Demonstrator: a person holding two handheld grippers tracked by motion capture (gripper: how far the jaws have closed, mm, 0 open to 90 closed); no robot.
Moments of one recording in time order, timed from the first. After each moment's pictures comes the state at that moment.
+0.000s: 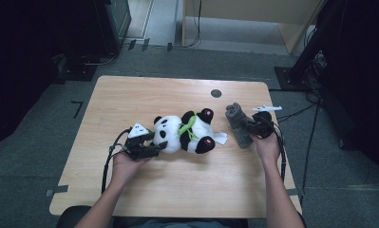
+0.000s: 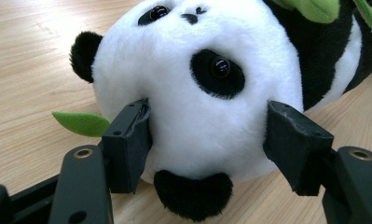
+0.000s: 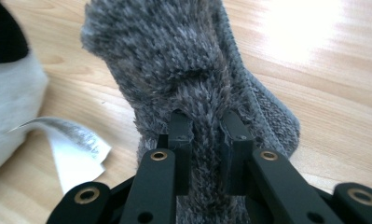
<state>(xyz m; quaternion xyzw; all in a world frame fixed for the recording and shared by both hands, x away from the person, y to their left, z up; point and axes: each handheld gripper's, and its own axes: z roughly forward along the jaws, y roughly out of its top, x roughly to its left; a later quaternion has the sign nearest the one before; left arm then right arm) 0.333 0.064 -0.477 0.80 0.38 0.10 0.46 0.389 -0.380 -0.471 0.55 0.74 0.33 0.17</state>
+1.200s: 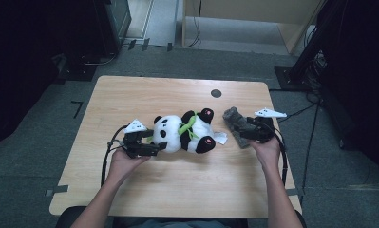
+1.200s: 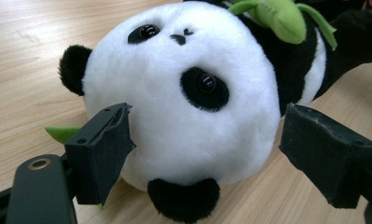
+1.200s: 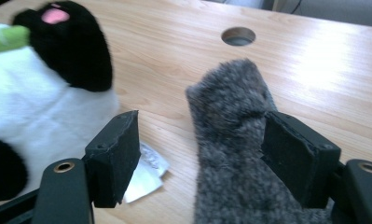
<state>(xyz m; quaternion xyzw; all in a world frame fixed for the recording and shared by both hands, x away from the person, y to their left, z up) 0.341 0.072 -0.463 0.80 0.36 0.06 0.48 0.355 -0.366 -0.451 0.49 0.73 0.43 0.19</state>
